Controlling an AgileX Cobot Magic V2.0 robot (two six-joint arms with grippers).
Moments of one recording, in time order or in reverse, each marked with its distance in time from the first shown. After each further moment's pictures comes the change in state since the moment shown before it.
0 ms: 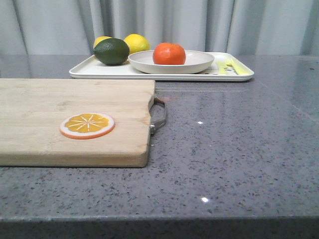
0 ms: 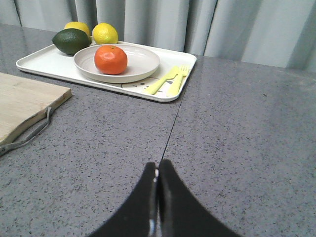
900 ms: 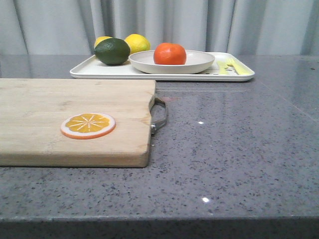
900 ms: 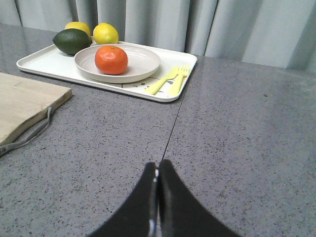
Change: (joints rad) left arm 0.486 -0.160 0.330 0.046 -0.380 0.000; right arm 0.000 0.000 0.000 0.000 0.000 0.000
